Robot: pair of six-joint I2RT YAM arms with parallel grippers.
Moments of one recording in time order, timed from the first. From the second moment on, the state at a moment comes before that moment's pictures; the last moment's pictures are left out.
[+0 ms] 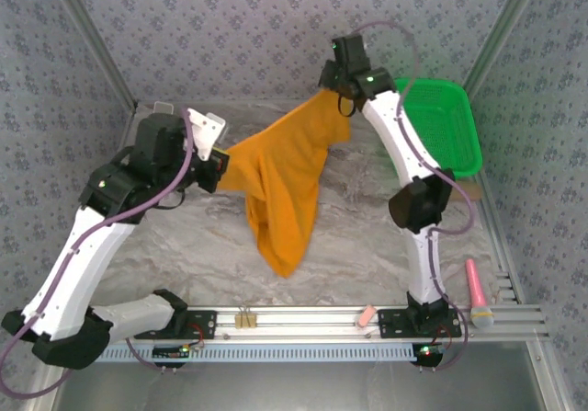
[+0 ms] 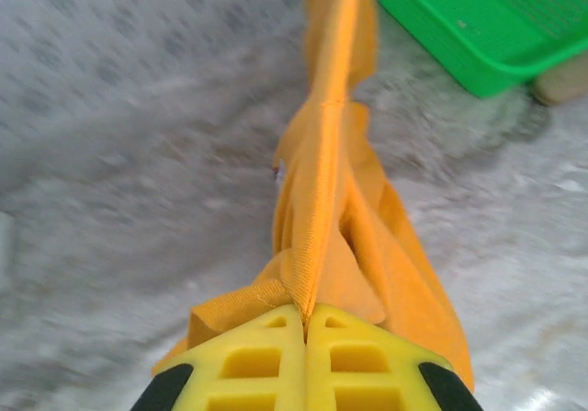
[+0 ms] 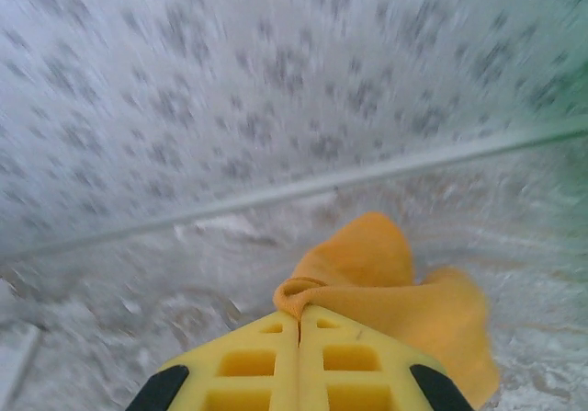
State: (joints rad) left arm -0.58 1.11 1.58 -1.04 -0.03 0.04; right arm 0.41 2.13 2.45 -0.85 0.21 0.55
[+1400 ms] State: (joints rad) left arm -0.43 1.24 1.44 -1.00 -0.04 0.85; right arm 0.56 1.72 1.28 -0.71 0.11 0.90
